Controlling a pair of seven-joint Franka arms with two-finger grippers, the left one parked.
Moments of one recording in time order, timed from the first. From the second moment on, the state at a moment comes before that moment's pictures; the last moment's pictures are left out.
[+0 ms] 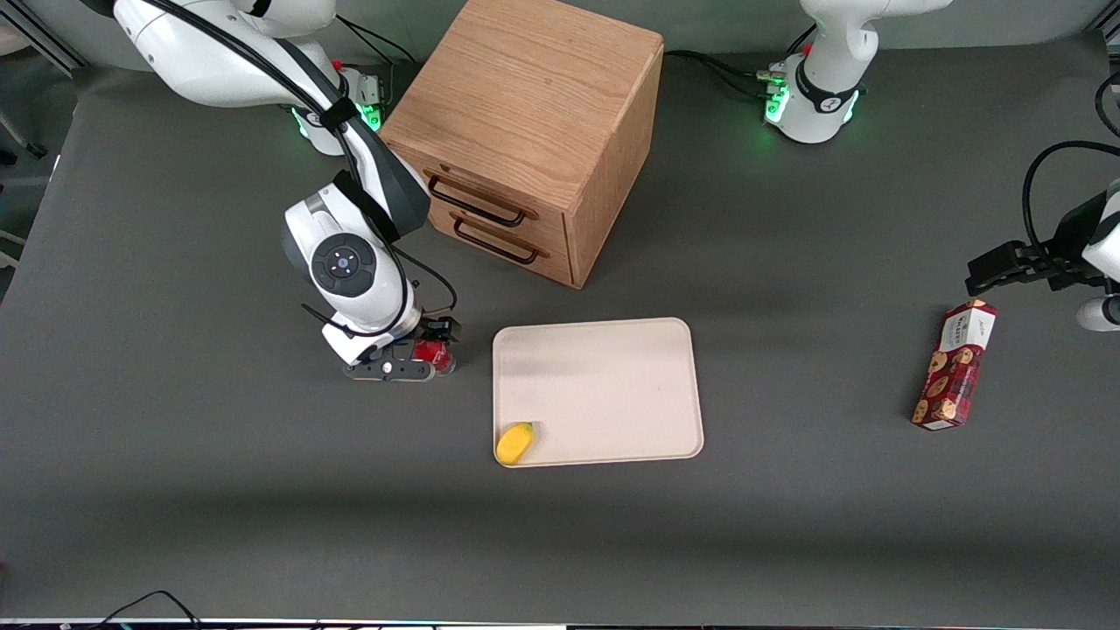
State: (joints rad) arm 0.11 0.44 0.39 -1.80 -0.22 2.10 0.64
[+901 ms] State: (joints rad) arm 0.10 0.44 0.39 -1.81 -0.22 2.13 0.65
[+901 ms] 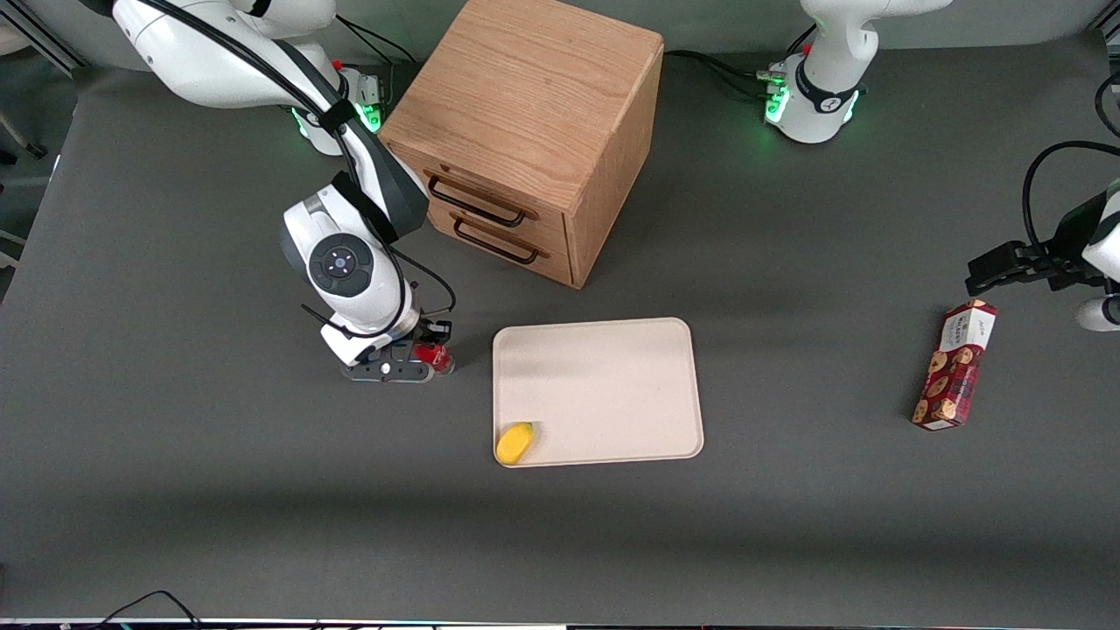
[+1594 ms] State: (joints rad) arm 0.08 0.38 0.40 -1.45 -0.14 1.69 0.65
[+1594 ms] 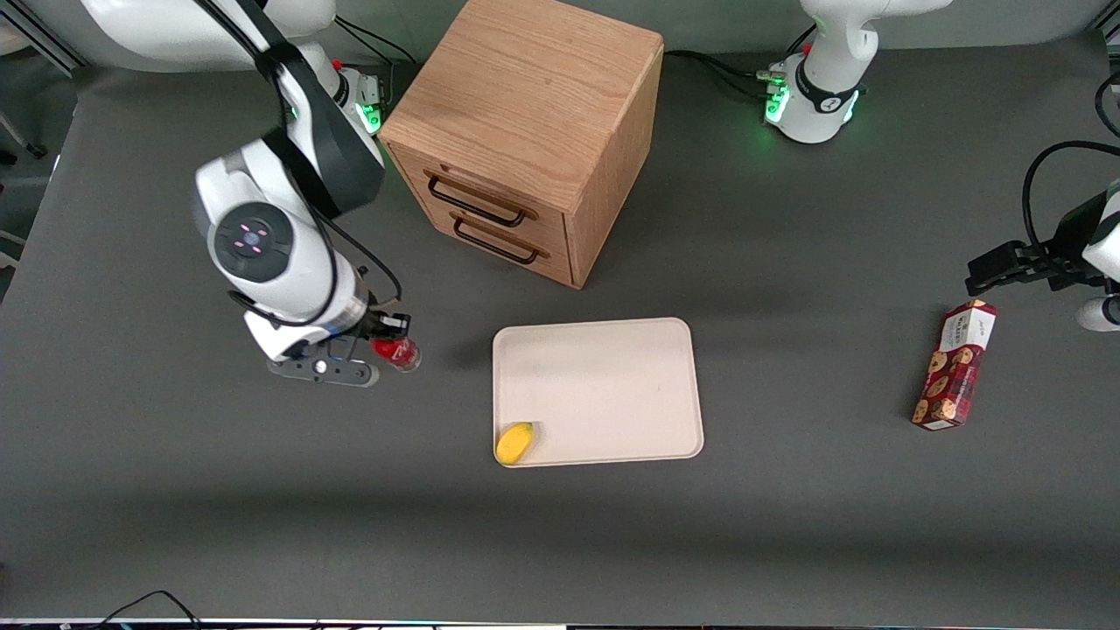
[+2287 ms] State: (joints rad) arm 0.28 0.57 0.44 -1.13 -0.10 1.64 0.91
